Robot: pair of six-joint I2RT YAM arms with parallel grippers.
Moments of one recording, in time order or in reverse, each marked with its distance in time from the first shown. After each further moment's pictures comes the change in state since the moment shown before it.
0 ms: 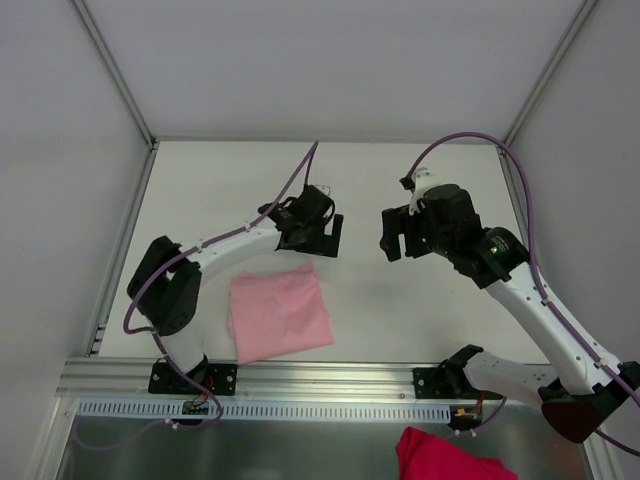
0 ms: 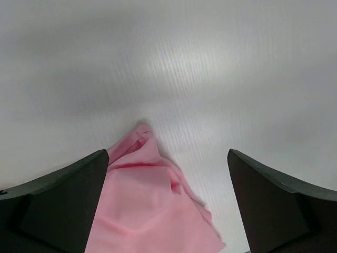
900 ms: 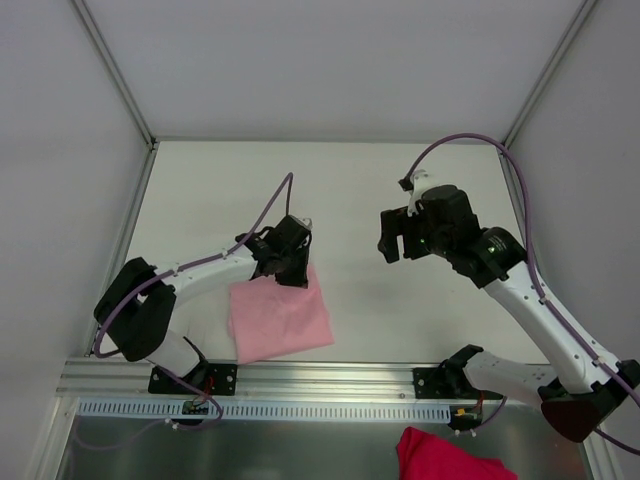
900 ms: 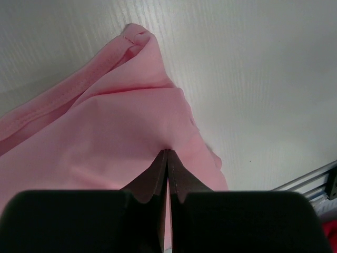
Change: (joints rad) left arm -0.001 -0.253 -0.358 0.100 0.180 -0.109; right arm 0.001 0.007 -0.010 0.000 -0.023 0.025
